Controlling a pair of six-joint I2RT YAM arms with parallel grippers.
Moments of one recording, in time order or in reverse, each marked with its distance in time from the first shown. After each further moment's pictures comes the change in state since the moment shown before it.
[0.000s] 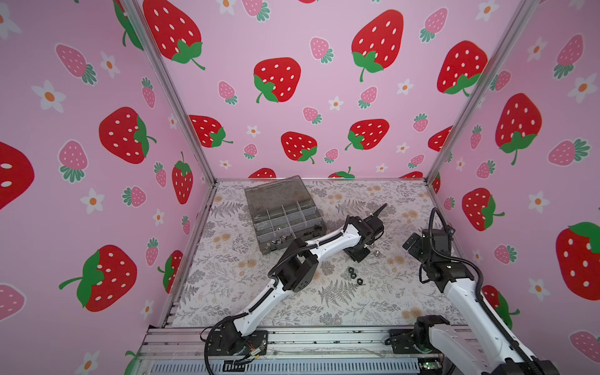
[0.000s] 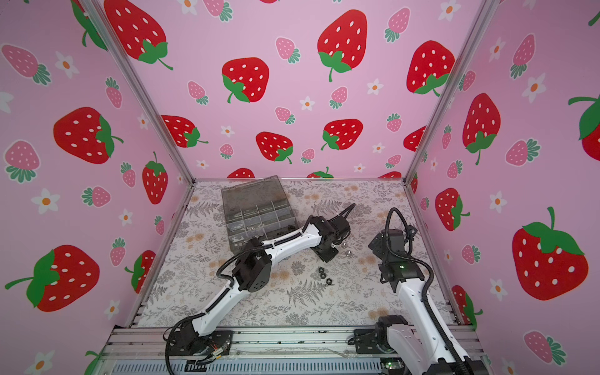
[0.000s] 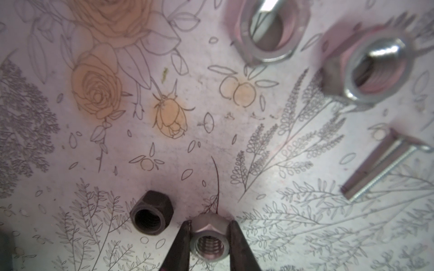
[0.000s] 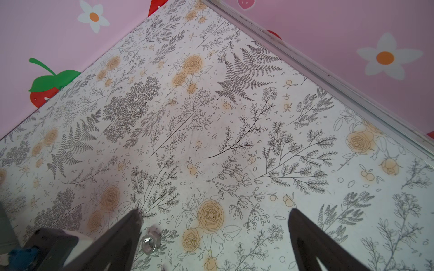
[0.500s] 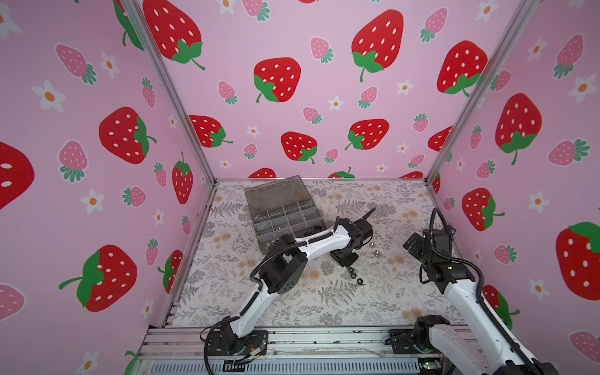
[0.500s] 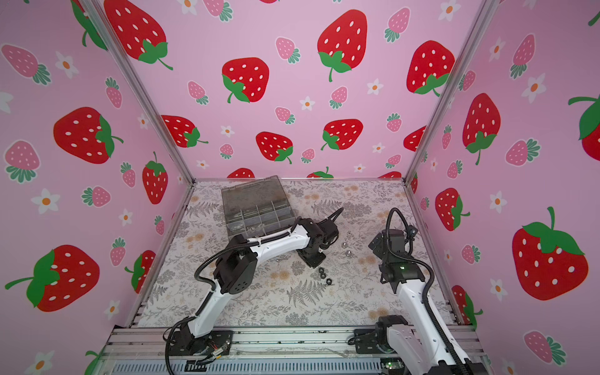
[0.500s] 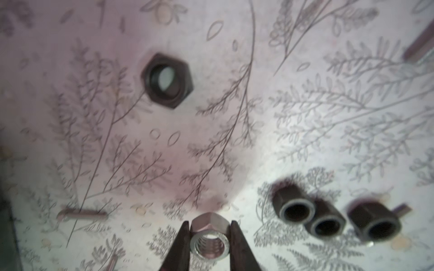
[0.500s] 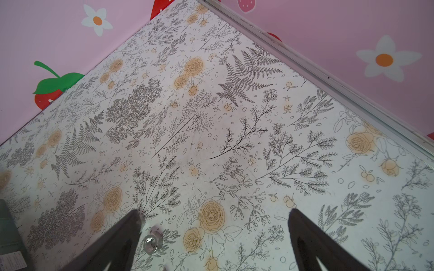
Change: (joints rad) left arm 0.031 -0.283 -0.396 0.053 -0.001 -0.058; right arm 0.000 -0.011 0.000 0.000 -0.001 0.000
